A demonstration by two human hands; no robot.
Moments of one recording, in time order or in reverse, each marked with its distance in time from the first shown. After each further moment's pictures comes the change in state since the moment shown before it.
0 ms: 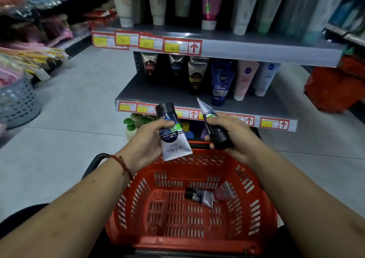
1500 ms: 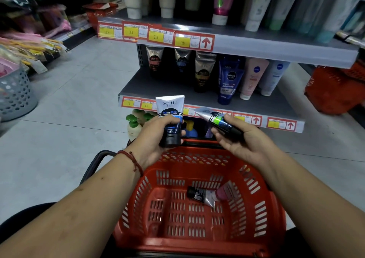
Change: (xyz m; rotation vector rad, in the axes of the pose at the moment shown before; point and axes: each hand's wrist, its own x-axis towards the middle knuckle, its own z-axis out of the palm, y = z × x) left_hand 0.004 0.005 -0.002 0.063 0.218 0.015; right_hand 0.009 0.008 0.000 0.421 0.137 0.156
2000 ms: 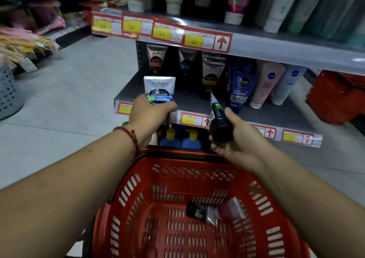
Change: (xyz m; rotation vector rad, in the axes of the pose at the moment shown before) left_hand 0.082 0.040 -0.022 0.403 0.255 0.340; right_hand 0.056 0.009 0.049 -0.235 0.052 -0.015
